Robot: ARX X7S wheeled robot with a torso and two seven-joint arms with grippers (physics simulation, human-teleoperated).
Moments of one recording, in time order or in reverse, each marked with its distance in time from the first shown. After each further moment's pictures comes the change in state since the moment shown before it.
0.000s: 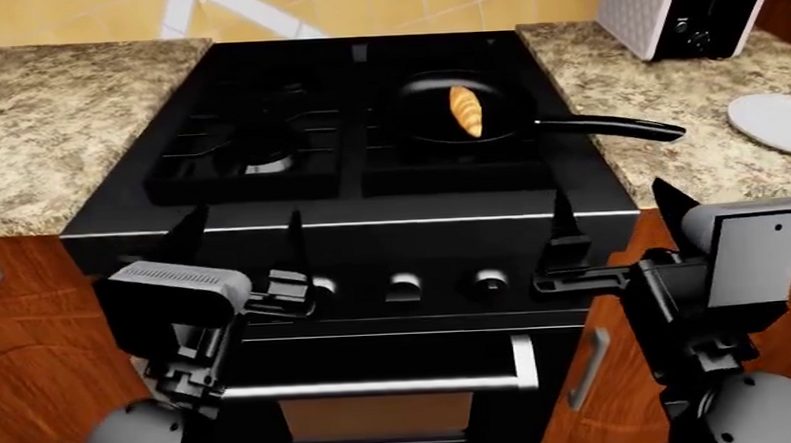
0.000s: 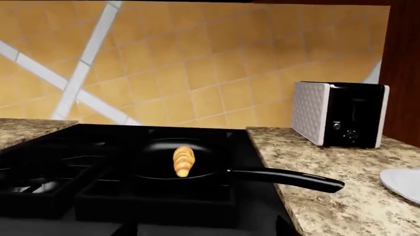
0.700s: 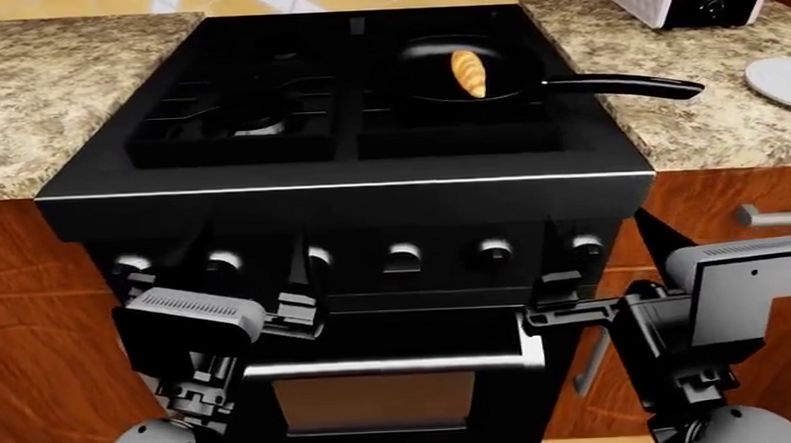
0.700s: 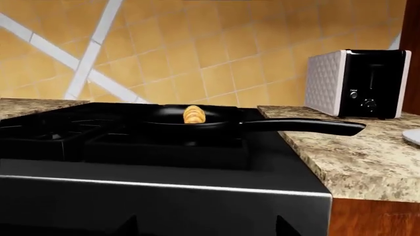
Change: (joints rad) left arm 0.048 0.013 0.033 -0.095 0.089 0.158 0.029; right arm -0.136 -0.020 -0.028 0.059 -0.132 -0.145 -0.102
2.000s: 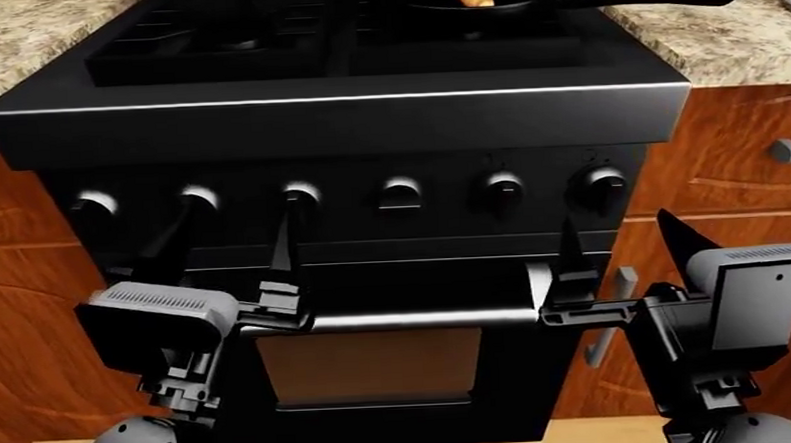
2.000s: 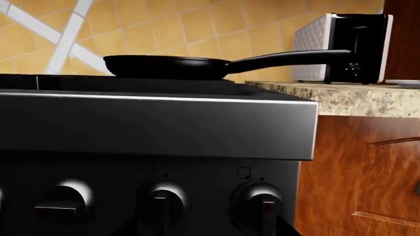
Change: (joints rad) left arm -0.002 -0.018 -0.024 0.059 -0.065 0.001 -0.021; right arm -0.031 0.033 0.030 -0.032 0.008 0.001 0.048
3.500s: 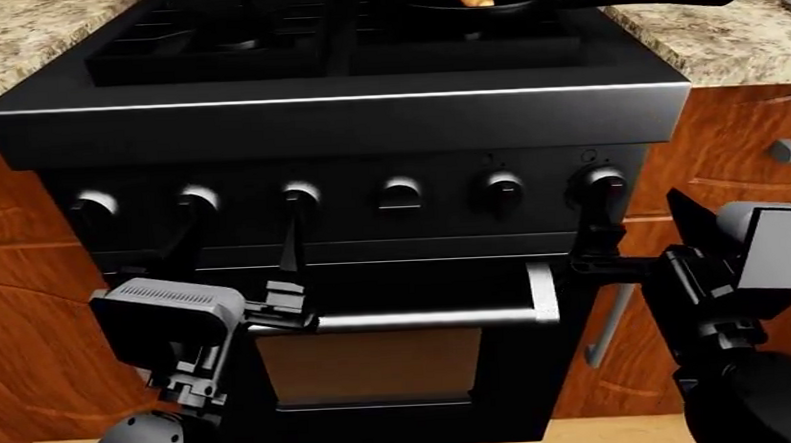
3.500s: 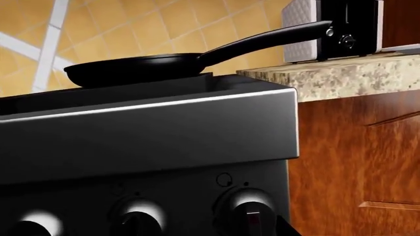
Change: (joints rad) left arm -0.021 0.000 0.022 -0.052 -0.032 0.011 0.014; right arm 0.082 -0.041 0.067 0.217 0.139 -0.058 -0.146
